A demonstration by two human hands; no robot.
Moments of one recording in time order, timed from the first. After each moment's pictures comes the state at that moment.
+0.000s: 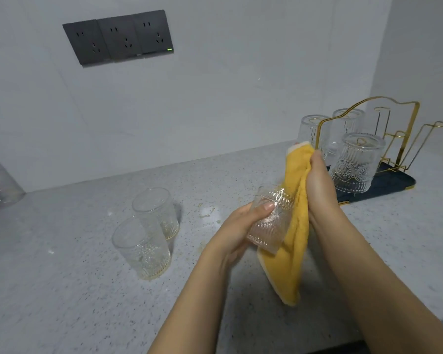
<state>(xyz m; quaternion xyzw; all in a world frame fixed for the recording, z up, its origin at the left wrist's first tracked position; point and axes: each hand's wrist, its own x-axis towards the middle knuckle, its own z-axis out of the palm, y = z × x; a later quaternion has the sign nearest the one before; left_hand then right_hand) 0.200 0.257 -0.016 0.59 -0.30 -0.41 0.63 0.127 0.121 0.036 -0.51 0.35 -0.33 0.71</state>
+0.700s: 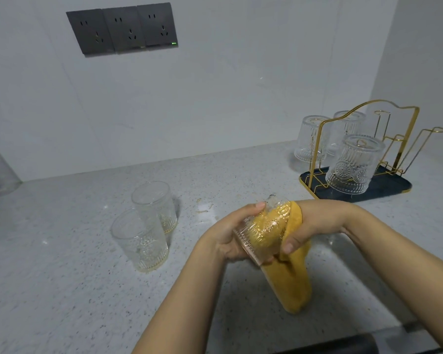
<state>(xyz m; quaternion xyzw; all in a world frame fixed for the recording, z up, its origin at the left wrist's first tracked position) 0.203 0.263 -0.014 0.45 -0.22 -0.62 0.60 0.095 0.108 0.029 -0.83 -0.06 0.19 0.52</state>
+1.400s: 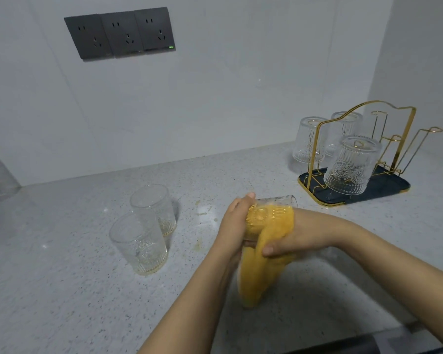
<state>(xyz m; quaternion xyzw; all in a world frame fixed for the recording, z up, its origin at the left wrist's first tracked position) 0.189 0.250 -0.020 0.64 -0.19 -0.27 0.69 0.083 0.134 0.022 -0.88 -0.03 0.05 0.47</state>
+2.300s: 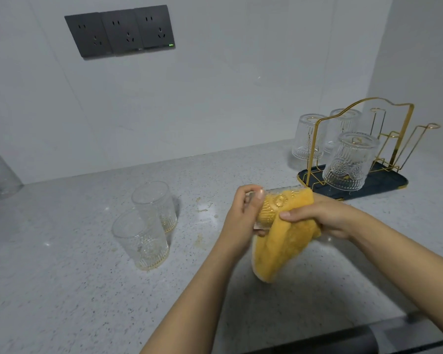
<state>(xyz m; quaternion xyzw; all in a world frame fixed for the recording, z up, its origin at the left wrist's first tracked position) 0.179 0.249 -0.027 0.65 -0.34 -0.19 0.65 0.077 0.105 0.016 -0.70 0.08 0.02 0.71</state>
